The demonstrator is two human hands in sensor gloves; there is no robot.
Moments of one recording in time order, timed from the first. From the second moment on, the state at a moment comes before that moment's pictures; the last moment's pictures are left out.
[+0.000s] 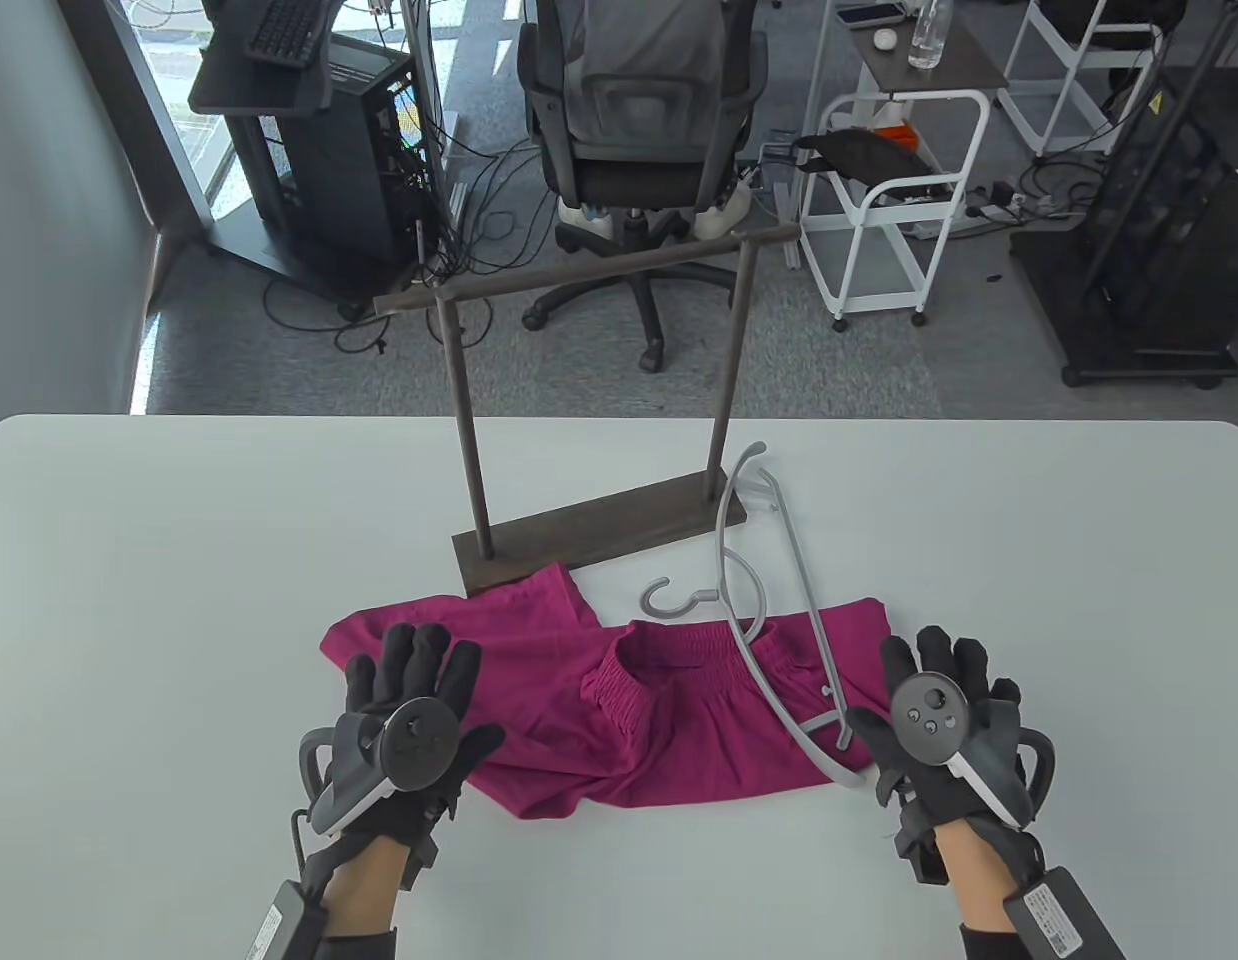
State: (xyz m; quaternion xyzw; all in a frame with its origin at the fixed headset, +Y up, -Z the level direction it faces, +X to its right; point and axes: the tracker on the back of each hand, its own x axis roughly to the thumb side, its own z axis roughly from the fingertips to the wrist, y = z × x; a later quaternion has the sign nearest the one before) left_hand -0.221 -0.727 -0.306 0.03 -0.09 0.09 0.99; right_hand 0.246 -0.727 -0.309 -0.05 -0.04 0.99 0.10
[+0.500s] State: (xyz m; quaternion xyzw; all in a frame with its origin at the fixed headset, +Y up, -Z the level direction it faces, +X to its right) left_hand -0.221 -0.724 -0.308 0.04 -0.09 0.09 0.99; right_hand 0.212 -0.723 -0.314 -0.03 -0.04 0.99 0.13
